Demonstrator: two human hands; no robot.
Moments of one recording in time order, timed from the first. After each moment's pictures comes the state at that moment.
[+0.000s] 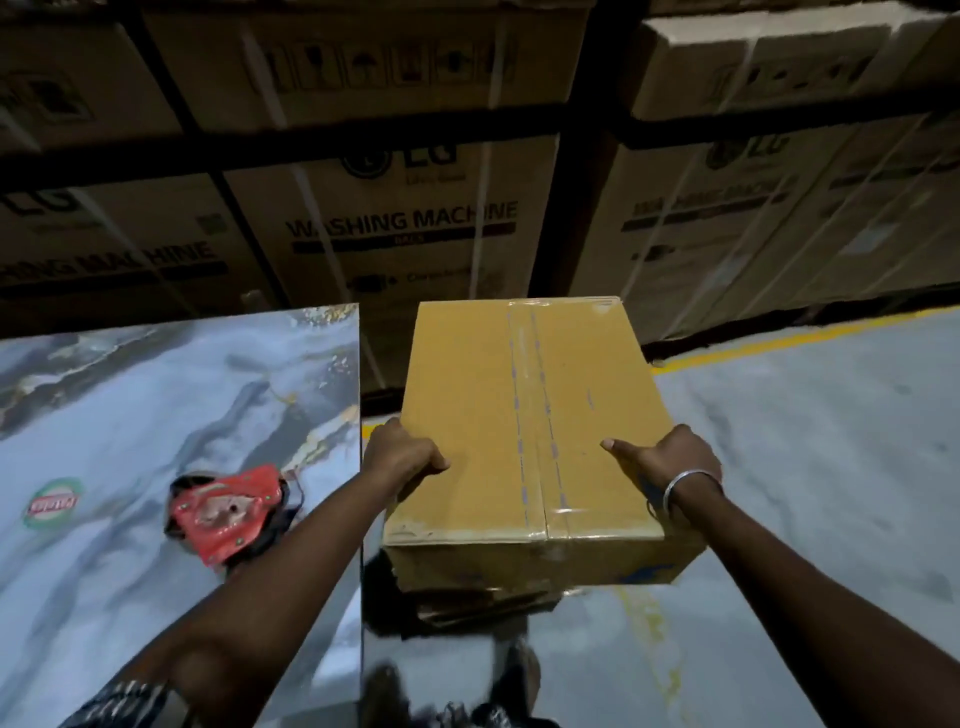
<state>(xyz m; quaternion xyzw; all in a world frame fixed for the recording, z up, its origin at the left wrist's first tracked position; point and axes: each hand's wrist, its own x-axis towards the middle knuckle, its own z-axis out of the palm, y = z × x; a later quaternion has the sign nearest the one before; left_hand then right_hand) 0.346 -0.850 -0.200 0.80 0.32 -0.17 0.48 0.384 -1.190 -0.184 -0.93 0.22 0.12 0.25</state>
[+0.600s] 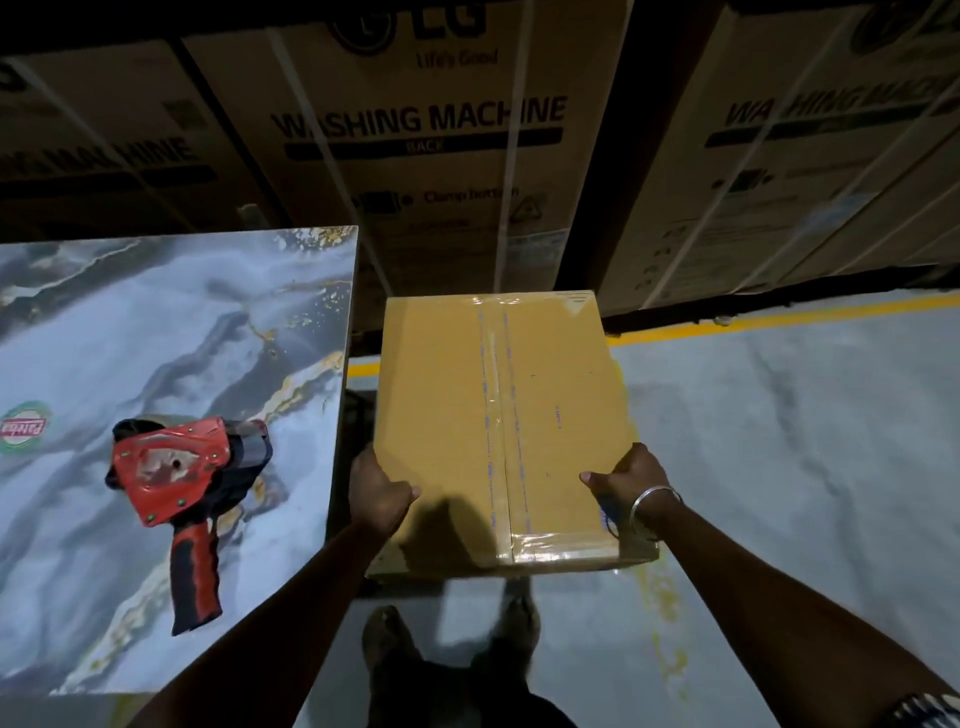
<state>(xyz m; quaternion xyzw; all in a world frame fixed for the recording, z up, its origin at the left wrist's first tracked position) 0.291 -0.868 -0.347 0.78 0.43 -0.09 0.46 0.414 -1.188 -0.354 -0.89 0.13 0.31 0.32</state>
